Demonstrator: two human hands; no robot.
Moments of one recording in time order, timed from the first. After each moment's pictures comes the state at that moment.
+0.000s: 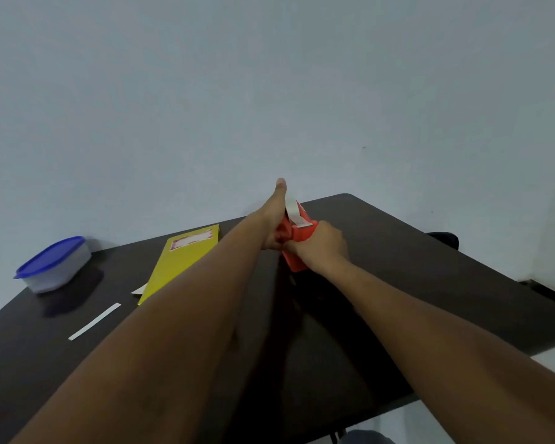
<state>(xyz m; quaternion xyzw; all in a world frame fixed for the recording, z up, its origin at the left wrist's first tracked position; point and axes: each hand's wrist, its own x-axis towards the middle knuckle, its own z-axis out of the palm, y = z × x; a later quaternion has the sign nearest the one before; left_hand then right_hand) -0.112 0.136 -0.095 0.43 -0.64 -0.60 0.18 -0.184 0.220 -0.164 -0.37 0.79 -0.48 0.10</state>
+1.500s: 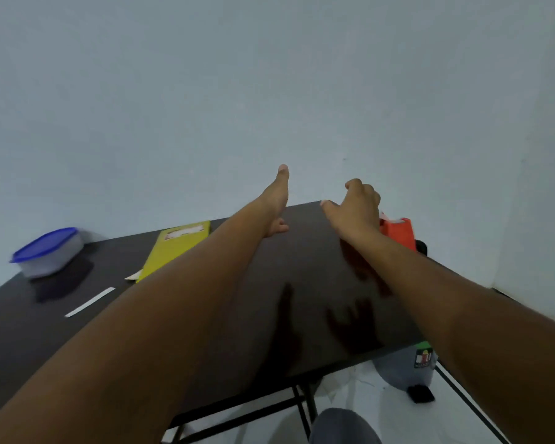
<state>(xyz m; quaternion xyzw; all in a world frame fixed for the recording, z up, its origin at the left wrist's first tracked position) -0.108 0.210 -0.069 0.38 -0.64 -0.61 0.25 -0.228 0.302 -0.114 -0.36 0.80 -0.47 -0.08</state>
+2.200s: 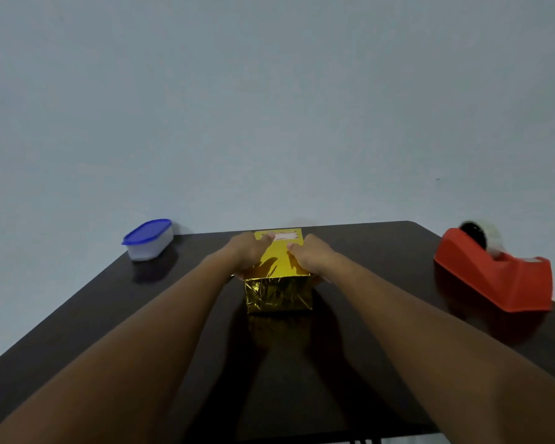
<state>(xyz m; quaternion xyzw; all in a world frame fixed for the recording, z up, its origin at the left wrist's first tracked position) 0.097 0.072 -0.119 0.52 -0.80 -0.24 0.17 -0.048 0.159 -0.127 -0.49 0.75 -0.37 0.24</state>
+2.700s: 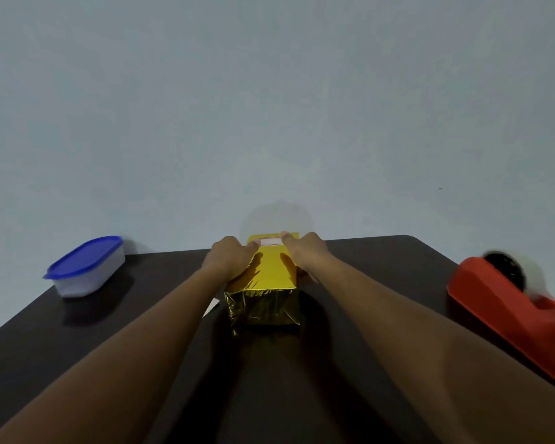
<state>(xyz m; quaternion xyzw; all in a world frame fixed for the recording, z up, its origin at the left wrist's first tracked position) 0.028 -0.055 -0.137 0.54 -0.78 -0.22 0.24 -0.122 0.037 -0.121 -0.38 0.77 -0.45 0.25</state>
